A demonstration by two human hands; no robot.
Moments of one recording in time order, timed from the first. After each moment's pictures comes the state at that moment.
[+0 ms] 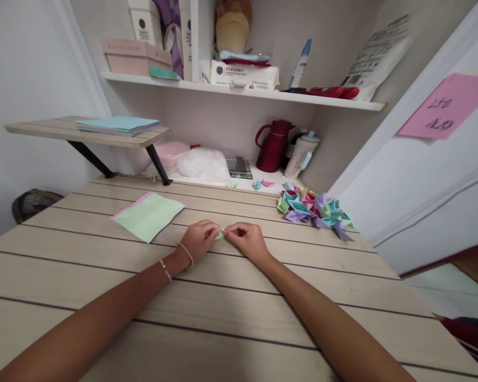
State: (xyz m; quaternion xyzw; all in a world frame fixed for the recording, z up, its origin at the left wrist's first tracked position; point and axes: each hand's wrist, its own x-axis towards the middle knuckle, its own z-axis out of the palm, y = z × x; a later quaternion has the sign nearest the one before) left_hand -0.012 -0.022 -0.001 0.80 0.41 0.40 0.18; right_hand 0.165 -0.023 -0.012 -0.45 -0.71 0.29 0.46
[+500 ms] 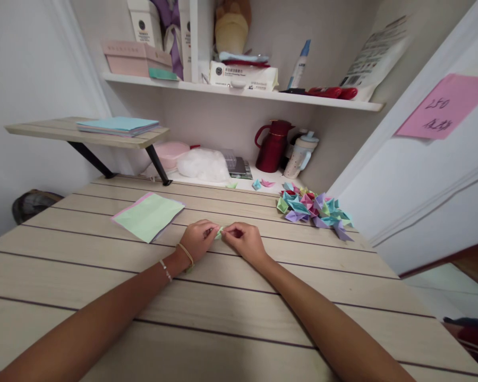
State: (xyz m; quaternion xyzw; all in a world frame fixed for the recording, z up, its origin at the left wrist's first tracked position) left_hand -0.011 -0.024 -0.002 0.79 0.43 0.40 0.15; right_hand 0.159 -0.027 -0.008 -0.45 -0.73 0.24 0.46
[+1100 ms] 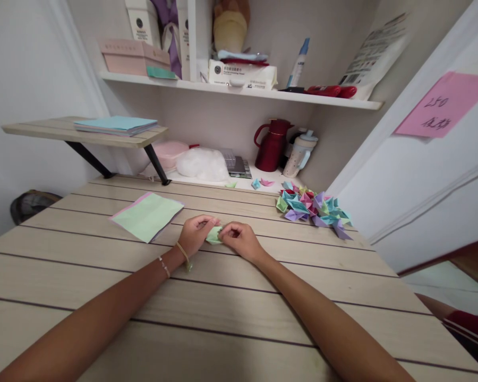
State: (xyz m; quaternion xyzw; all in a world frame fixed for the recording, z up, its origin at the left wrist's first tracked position) left_hand -0.006 -0.022 0.008 0.64 0.45 0.50 0.37; right_hand 0.157 -0.022 -0.010 -0.42 -0.68 0.41 0.44
